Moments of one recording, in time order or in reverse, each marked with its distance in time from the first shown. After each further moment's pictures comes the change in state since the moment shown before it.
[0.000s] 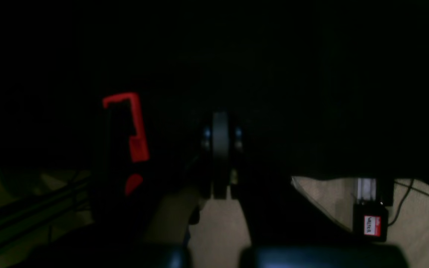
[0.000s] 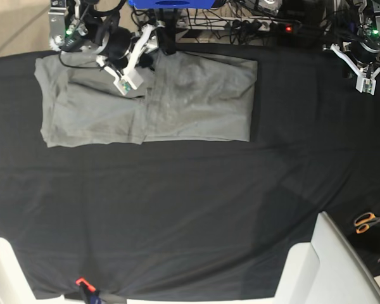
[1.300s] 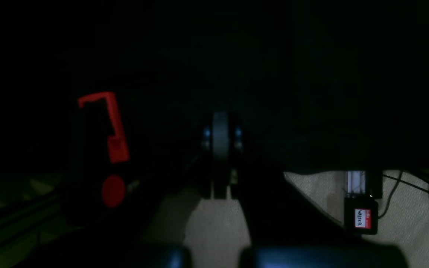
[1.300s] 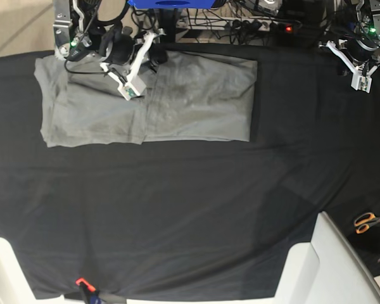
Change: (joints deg) left arm -0.2 1.3 -0.1 0.0 0.4 -1.7 0.0; right arm 4.2 0.2 0.2 -5.8 0.2 0.0 0.1
